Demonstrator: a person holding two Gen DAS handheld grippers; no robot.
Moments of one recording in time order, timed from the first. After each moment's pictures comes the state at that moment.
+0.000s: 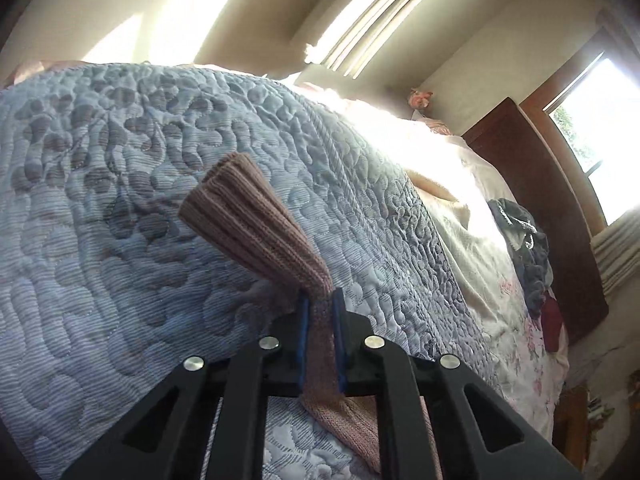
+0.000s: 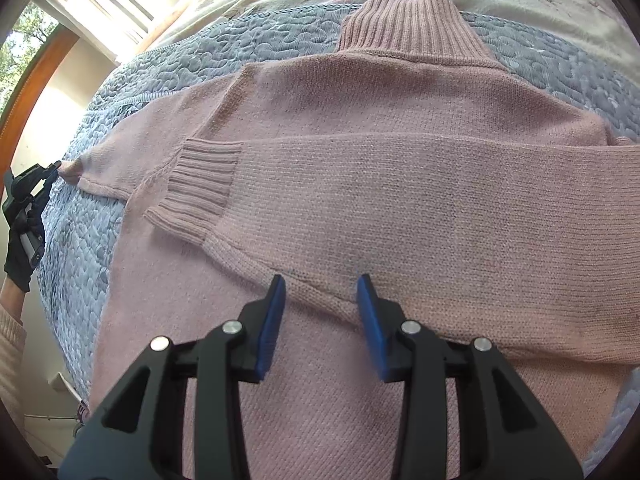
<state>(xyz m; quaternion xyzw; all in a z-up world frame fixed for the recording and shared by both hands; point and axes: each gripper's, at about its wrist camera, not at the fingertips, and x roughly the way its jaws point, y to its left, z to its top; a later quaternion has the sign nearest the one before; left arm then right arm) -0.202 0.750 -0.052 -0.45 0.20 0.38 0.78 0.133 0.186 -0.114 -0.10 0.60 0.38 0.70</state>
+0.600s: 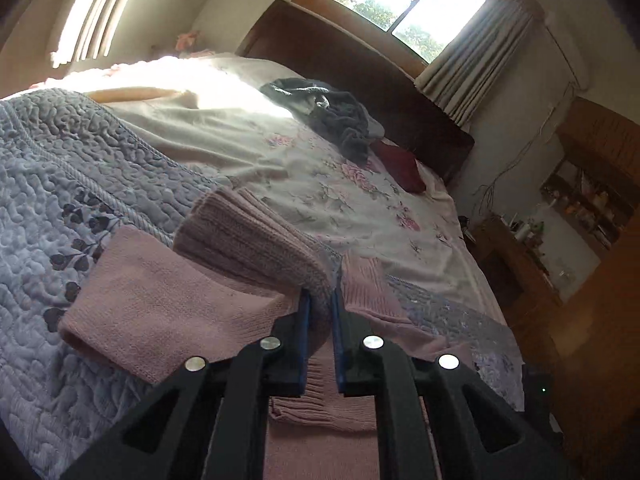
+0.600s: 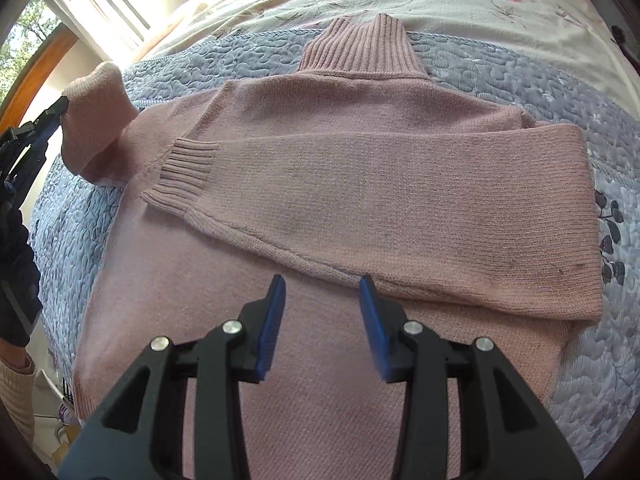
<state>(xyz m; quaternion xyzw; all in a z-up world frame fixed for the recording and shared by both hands) -0.028 0.448 -0.002 -0.31 0.26 0.07 0.91 0.129 0.126 -0.086 -0.12 0.57 0.35 0.73</state>
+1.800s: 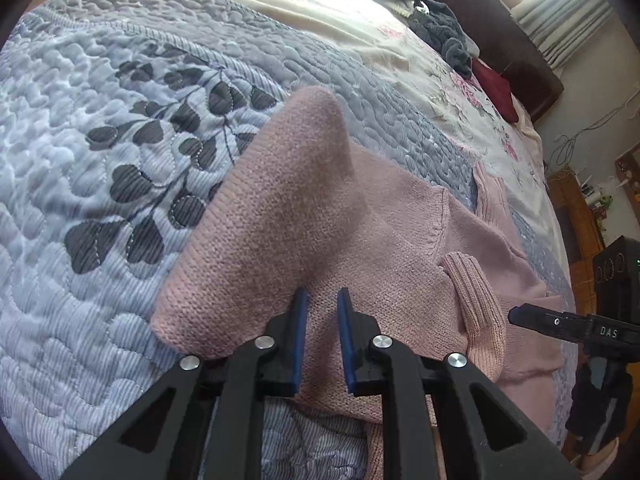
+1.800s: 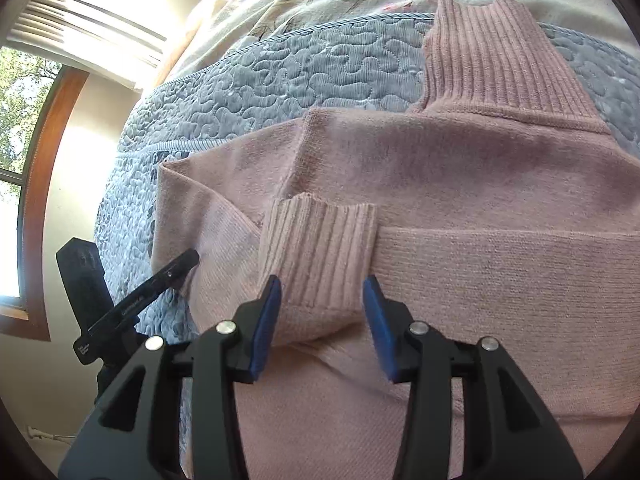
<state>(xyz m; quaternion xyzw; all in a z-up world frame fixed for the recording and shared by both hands) -0.035 0.532 -0.116 -0.35 0.44 0.14 0.81 0.171 0.278 -0.095 -0.02 0.65 0.40 0.65</state>
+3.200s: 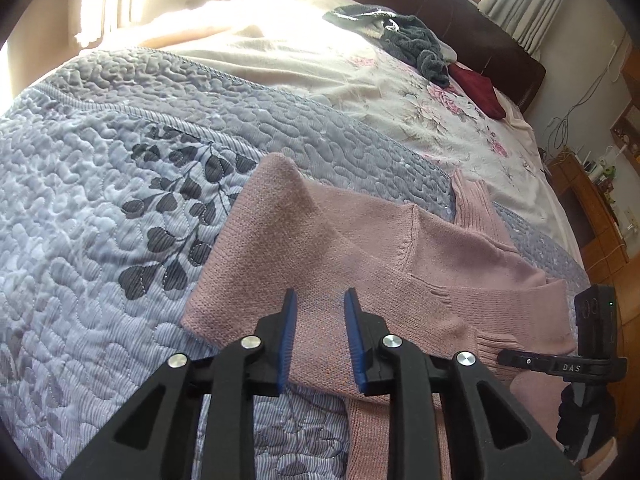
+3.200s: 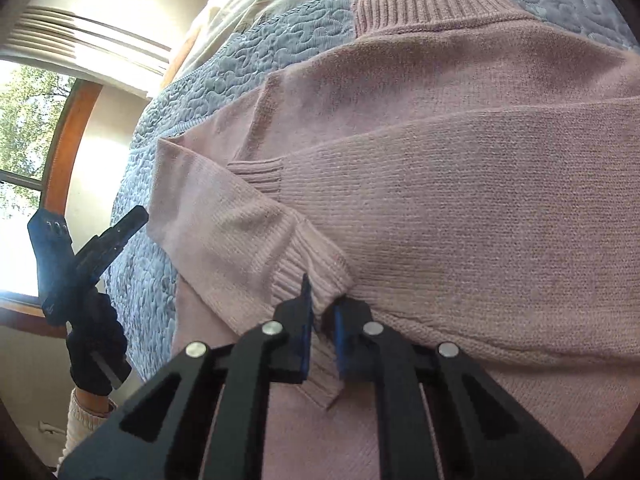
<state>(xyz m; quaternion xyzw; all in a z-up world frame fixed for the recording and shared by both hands) -0.041 0.501 -0.059 -0.26 0.42 0.16 0.85 0.154 0.199 -0.121 0.03 0.65 0.43 0.63</state>
